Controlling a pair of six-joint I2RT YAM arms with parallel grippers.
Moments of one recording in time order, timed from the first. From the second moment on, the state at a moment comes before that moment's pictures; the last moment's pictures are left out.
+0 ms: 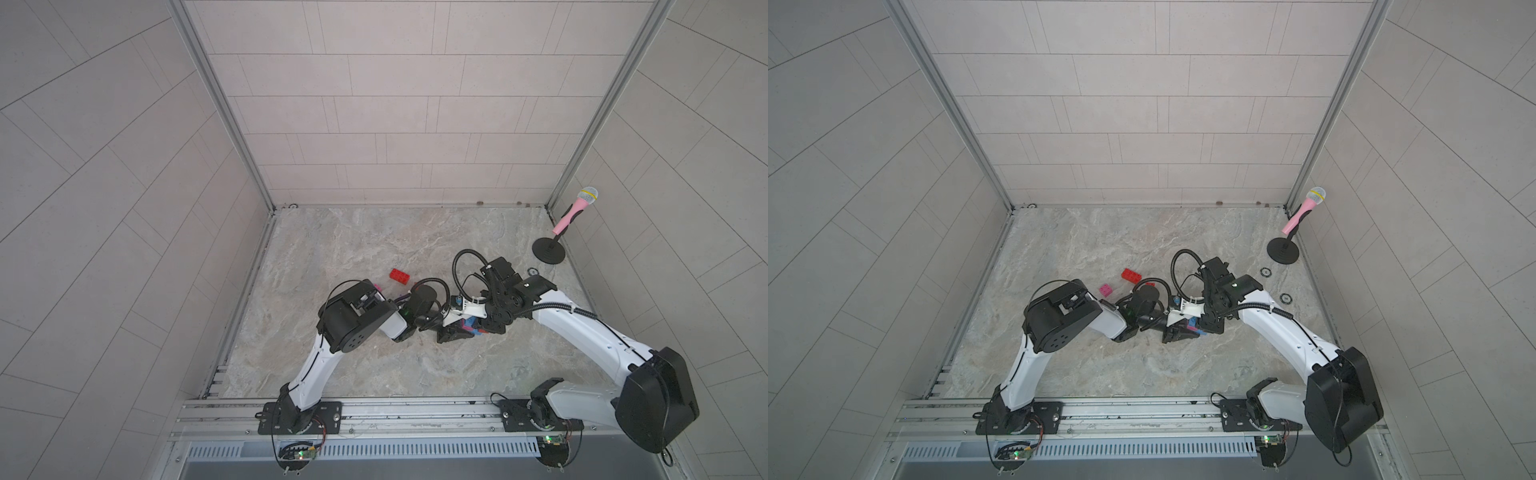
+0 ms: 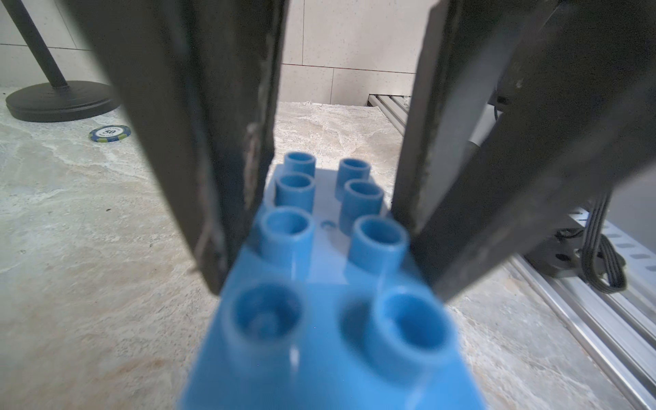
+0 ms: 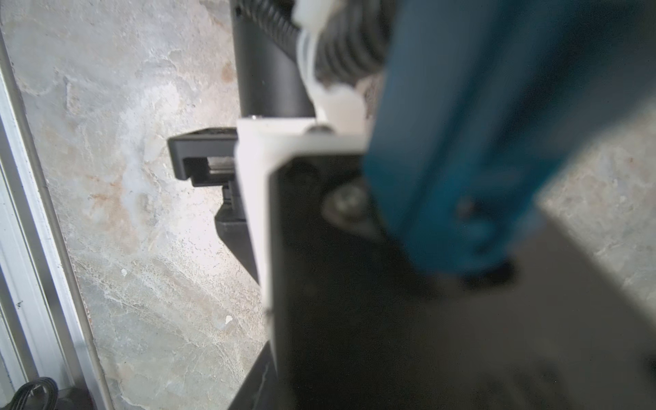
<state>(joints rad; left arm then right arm) -0.89 2.20 0.96 0.85 0.78 0.23 0.42 1.26 0.90 -0.90 -0.21 -0.93</state>
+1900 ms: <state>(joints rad) -0.85 2.22 0.96 0.85 0.83 0.23 0.39 1.47 1.01 -0.96 -0.29 -0.97</state>
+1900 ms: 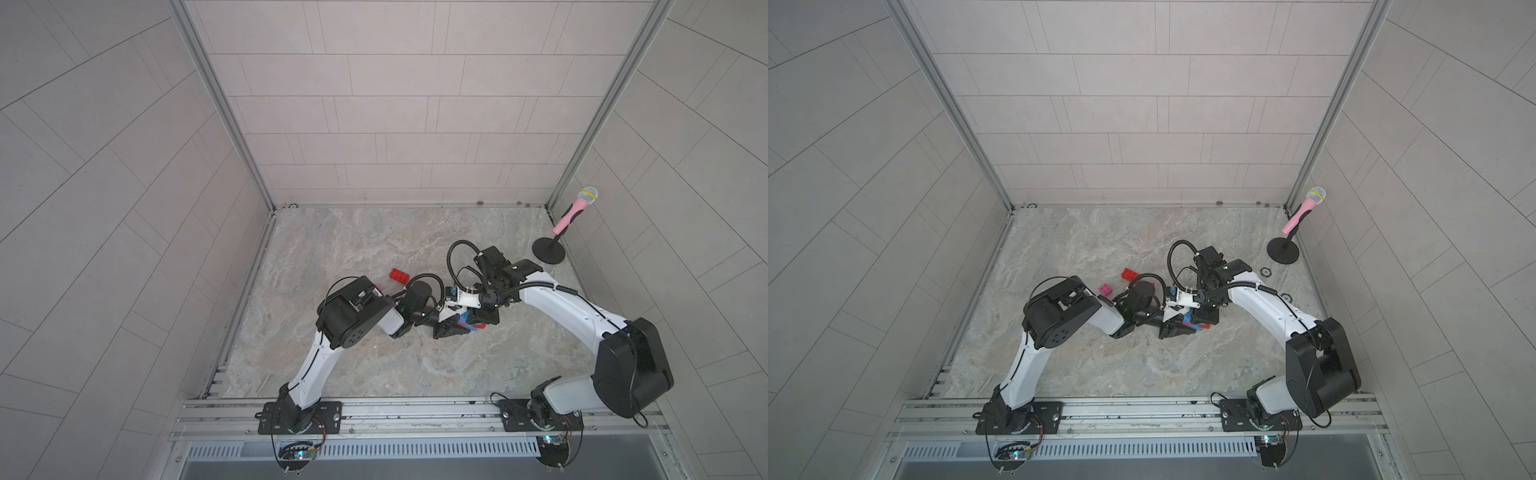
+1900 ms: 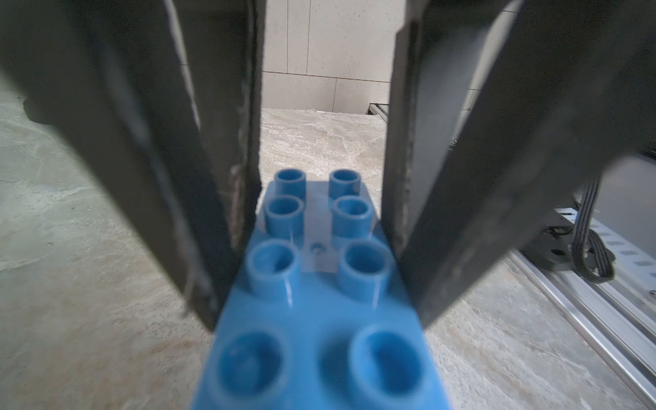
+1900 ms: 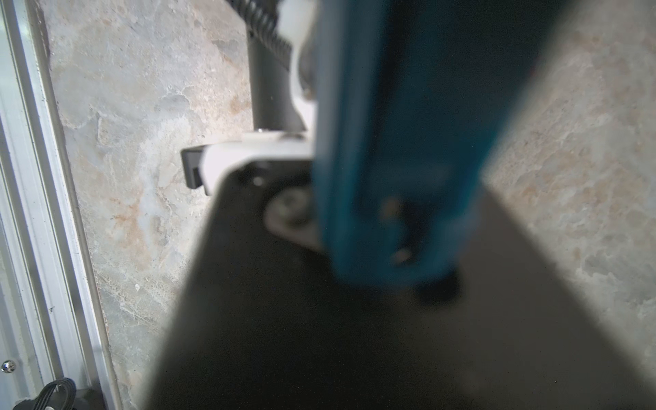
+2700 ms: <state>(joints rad) -0.83 2.22 0.96 0.84 0.86 0.25 0.40 1.46 1.02 -0.95 -0.31 -0.91</state>
